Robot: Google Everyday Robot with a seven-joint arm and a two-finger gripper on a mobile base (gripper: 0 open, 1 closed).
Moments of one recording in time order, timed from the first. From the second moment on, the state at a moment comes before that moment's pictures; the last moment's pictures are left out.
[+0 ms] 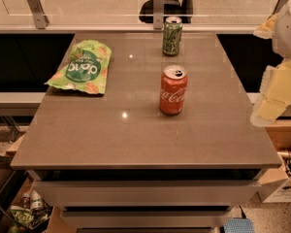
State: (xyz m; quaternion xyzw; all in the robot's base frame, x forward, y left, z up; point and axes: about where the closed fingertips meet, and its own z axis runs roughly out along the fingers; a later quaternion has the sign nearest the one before) arm 0.438 -0.205 0.991 -0.60 0.78 -0.05 0.18
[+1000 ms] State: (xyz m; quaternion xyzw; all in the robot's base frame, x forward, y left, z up) arm 0.433 -0.214 1.015 -0.55 0.80 -0.03 0.25
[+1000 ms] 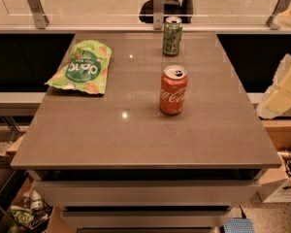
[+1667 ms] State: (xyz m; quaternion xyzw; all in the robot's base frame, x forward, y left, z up) arm 0.438 -0.210 1.017 -0.52 0.79 0.01 0.32
